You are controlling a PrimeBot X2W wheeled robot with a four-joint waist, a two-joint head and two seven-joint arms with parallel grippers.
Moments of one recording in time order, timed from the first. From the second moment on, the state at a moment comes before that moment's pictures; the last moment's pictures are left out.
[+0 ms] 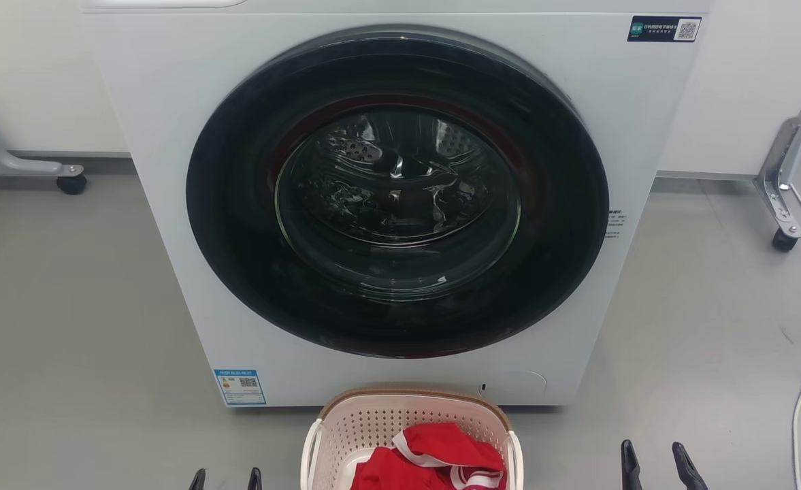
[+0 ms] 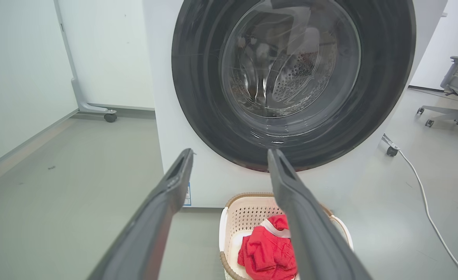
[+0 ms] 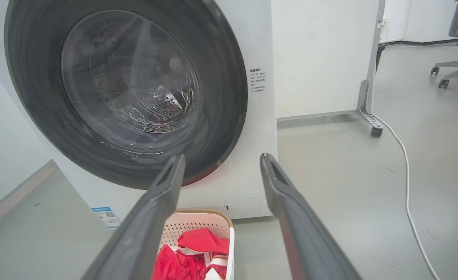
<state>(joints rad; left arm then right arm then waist) 0.25 0.15 -0.25 0.05 -0.31 0.12 -0.25 0.20 -0.11 0.23 0.08 0.33 -0.13 -0.25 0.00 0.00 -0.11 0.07</state>
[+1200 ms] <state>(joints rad) 0.24 0.12 -0.20 0.09 -0.45 0.10 -0.20 0.21 -0.07 0.17 0.08 0.42 -0.10 -0.20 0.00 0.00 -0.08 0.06</state>
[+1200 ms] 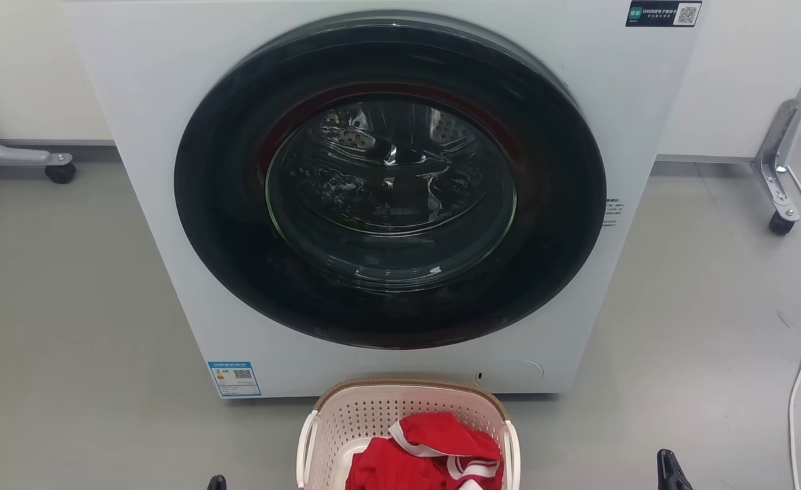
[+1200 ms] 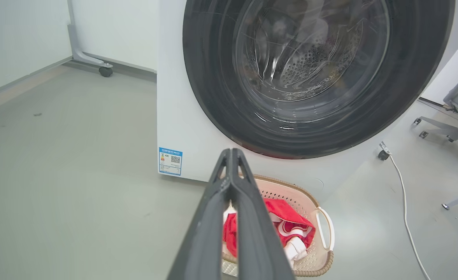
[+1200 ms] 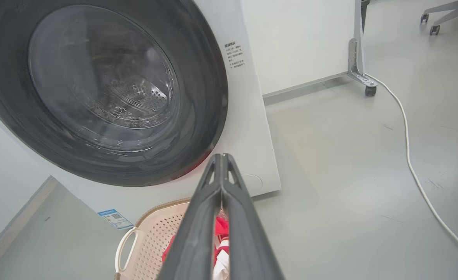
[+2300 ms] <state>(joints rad) 0.12 0.09 -0.08 0.17 -0.93 0.01 -0.07 0.09 -0.06 0.04 0.17 0.91 -0.01 -0.06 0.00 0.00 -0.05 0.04</state>
